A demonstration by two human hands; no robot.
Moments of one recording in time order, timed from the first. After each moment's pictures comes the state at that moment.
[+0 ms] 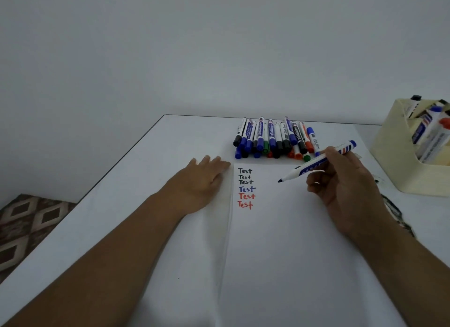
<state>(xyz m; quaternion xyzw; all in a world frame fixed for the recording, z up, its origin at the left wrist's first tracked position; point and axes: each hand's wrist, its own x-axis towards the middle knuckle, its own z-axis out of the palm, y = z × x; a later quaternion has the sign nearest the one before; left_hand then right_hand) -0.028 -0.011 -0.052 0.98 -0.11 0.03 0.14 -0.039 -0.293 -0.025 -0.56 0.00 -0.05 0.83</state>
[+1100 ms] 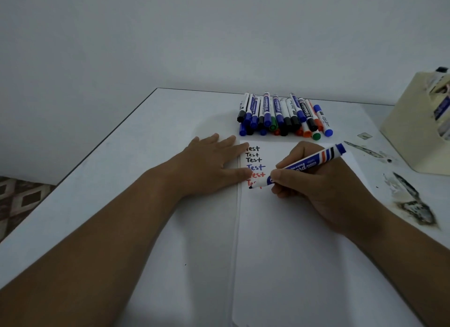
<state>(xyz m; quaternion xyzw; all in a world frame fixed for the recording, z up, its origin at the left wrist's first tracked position) -0.028 -0.014 -0.044 0.98 -0.17 -0.06 0.05 -0.074 -0.245 -0.031 -0.78 -0.12 0.04 0.61</state>
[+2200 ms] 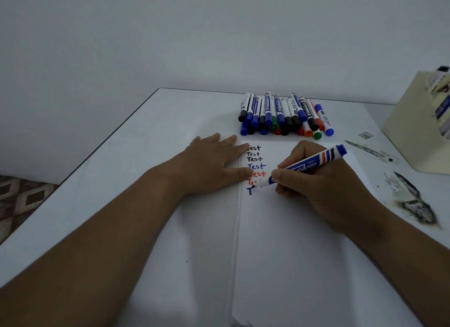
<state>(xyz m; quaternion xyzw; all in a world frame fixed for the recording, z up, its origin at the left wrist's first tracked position) -0.027 -0.013 -0.045 0.98 -0.17 -0.07 0.05 -0.072 -0.244 -0.032 -0.81 -0.11 0.01 0.57</state>
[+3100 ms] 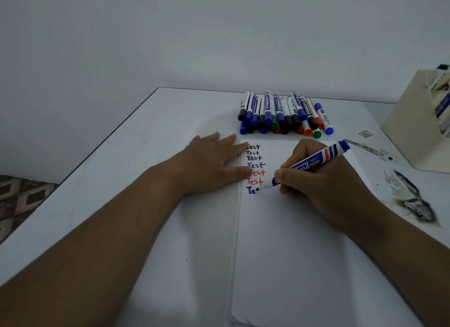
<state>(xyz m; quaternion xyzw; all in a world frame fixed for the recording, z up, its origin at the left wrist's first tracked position) -0.026 -0.012 -0.048 0.98 -0.16 -0.07 0.07 -0.072 -0.244 -0.032 -0.82 -0.10 0.01 0.57</state>
